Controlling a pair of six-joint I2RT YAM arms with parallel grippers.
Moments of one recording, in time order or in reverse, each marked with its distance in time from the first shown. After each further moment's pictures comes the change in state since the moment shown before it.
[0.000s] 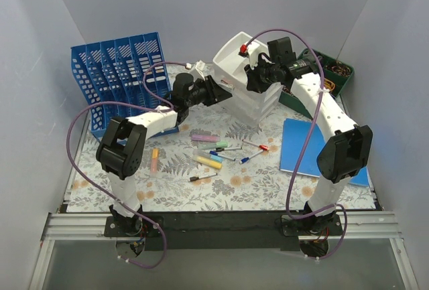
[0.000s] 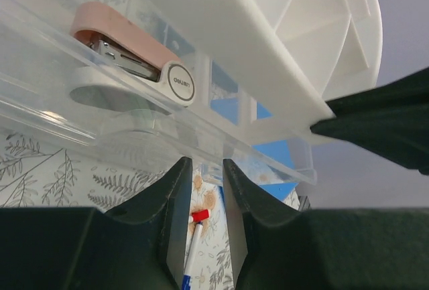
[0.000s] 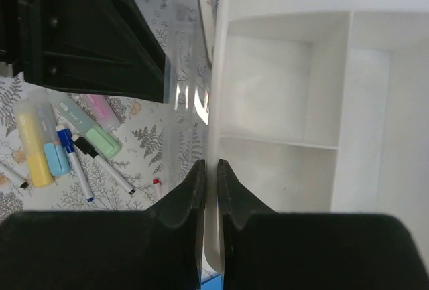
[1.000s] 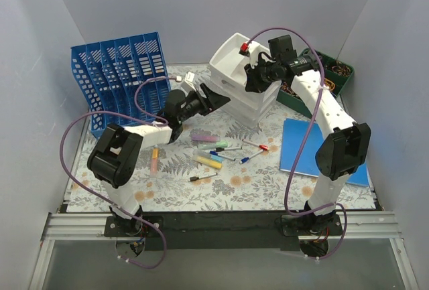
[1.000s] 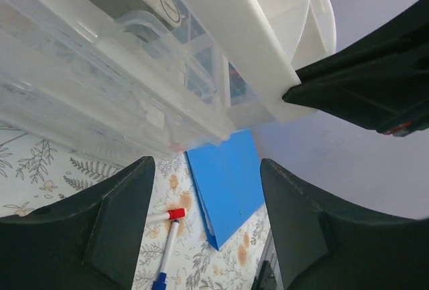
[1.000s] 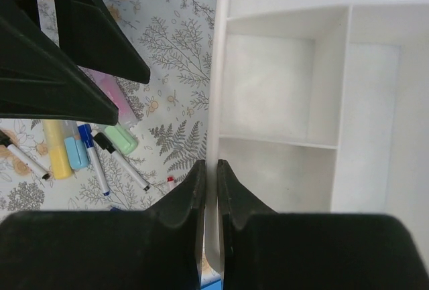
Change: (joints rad) left arm -0.011 -0.094 -0.243 0.282 -0.077 -0.124; right arm -0.014 0.029 0.043 -0.047 -0.083 0.001
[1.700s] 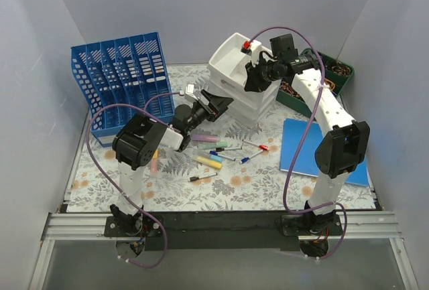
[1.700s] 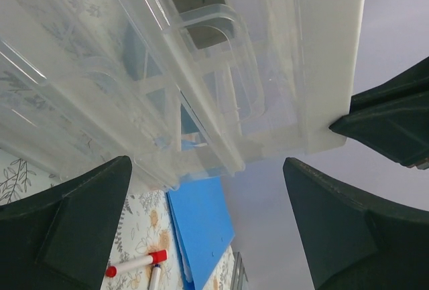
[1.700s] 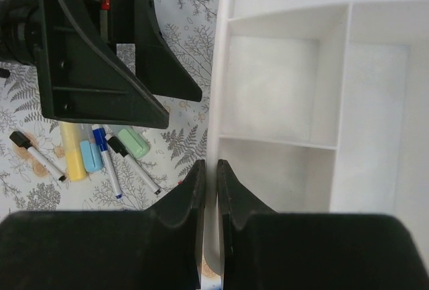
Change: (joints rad) left arm -0.030 0.273 -0.070 0.509 -0.106 -0.291; right arm -0.021 0.026 0.023 -0.008 -0.073 0.027
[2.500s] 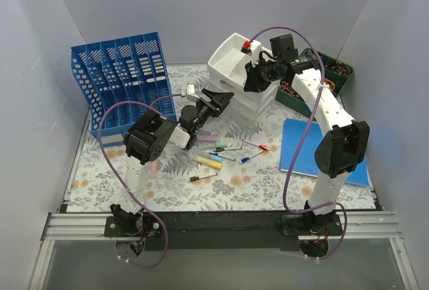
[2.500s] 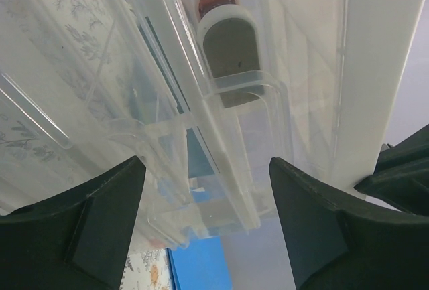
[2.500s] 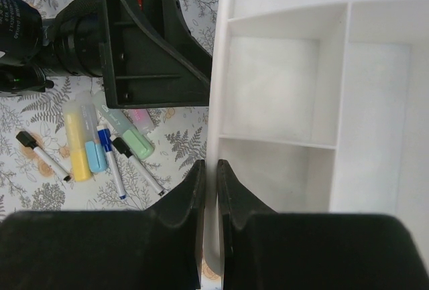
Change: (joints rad) left arm -0.036 0.149 0.111 0.101 -0.187 -0.051; right arm -0.002 0.003 0.001 0.002 -0.022 0.006
